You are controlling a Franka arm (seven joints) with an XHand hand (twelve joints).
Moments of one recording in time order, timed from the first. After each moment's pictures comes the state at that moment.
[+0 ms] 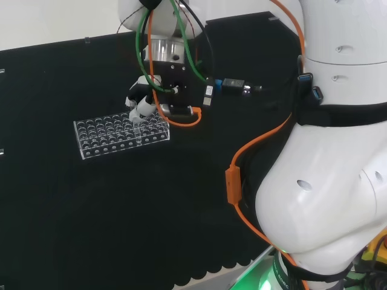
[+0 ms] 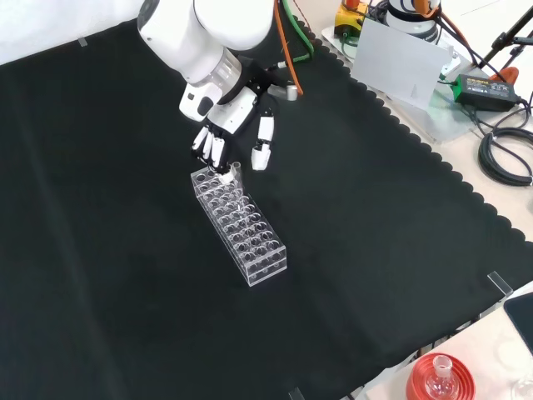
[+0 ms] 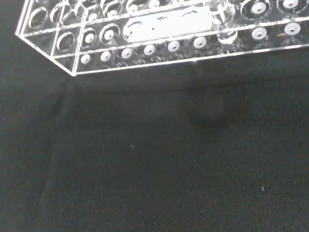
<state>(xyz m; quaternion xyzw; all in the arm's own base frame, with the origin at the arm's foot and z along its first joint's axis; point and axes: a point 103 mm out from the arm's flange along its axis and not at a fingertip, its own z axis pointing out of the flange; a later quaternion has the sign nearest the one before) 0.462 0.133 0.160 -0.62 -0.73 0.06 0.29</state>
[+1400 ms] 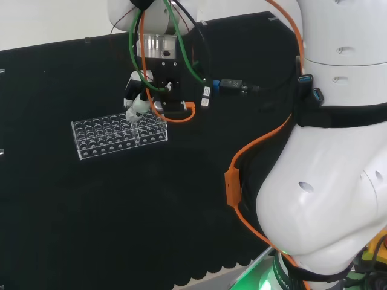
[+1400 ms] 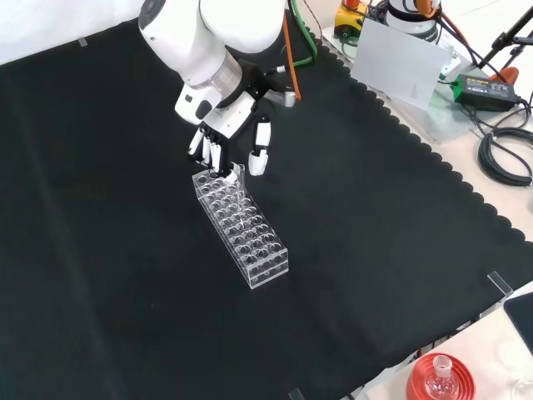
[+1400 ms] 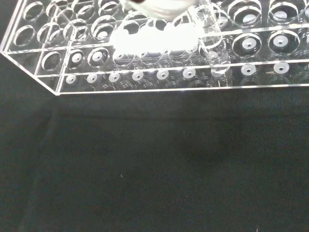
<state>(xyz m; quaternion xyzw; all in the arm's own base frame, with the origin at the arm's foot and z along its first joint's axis) 0.478 0.142 0.166 -0.62 -0.74 0.07 0.24</state>
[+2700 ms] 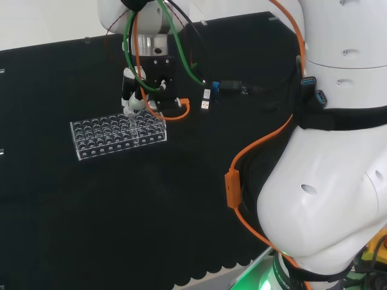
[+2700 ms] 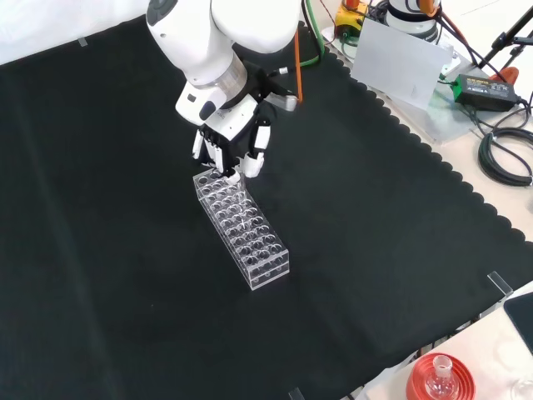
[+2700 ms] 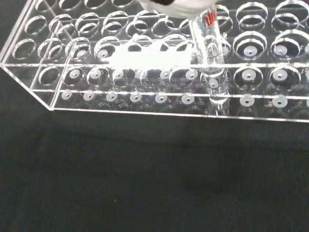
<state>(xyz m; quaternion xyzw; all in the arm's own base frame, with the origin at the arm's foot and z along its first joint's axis) 0.487 0.154 0.174 -0.62 -0.76 0.07 0.19</state>
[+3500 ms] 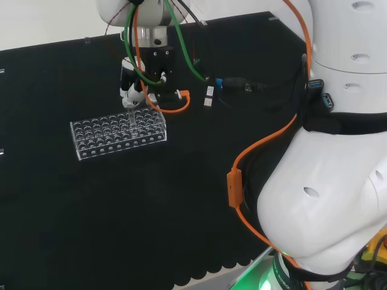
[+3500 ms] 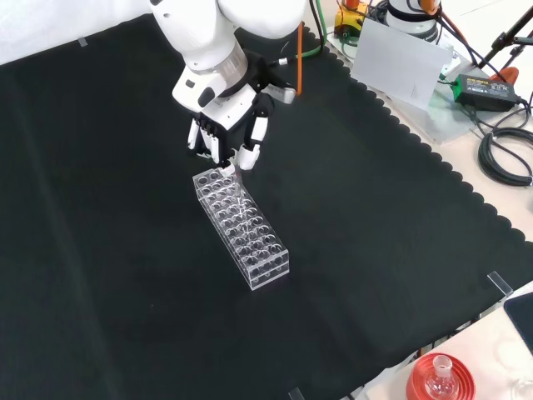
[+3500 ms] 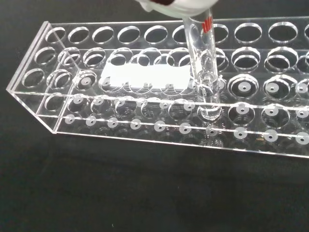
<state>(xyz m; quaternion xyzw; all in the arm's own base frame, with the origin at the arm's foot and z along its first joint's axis) 0.491 0.151 0.197 -0.62 -0.76 0.06 0.17</state>
